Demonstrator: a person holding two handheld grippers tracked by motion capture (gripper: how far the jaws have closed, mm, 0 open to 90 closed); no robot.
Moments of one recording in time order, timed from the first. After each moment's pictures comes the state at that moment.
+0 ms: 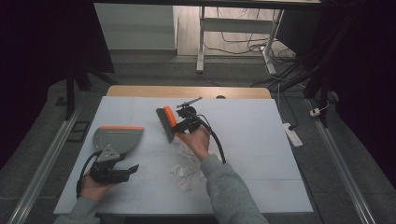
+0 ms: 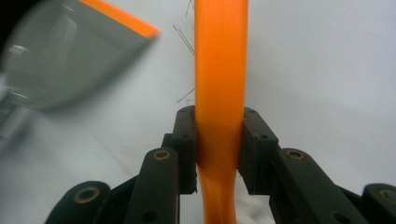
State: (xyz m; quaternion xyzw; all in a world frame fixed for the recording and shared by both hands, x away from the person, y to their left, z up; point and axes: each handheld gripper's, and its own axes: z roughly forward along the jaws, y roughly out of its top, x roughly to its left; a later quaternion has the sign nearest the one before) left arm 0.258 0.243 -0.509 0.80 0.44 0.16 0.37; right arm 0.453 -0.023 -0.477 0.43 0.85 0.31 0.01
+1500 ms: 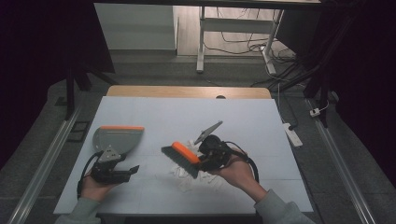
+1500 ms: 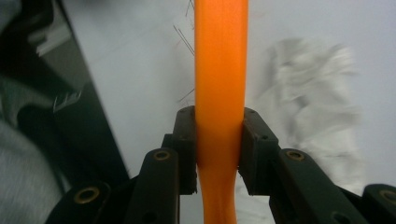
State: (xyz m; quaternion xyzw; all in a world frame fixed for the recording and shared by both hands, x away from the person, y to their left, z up) left arm 0.258 0.241 -0.511 0.81 0.44 0.16 0.36; right arm 0.309 -0.097 -0.407 0.21 0.95 0.25 -0.01
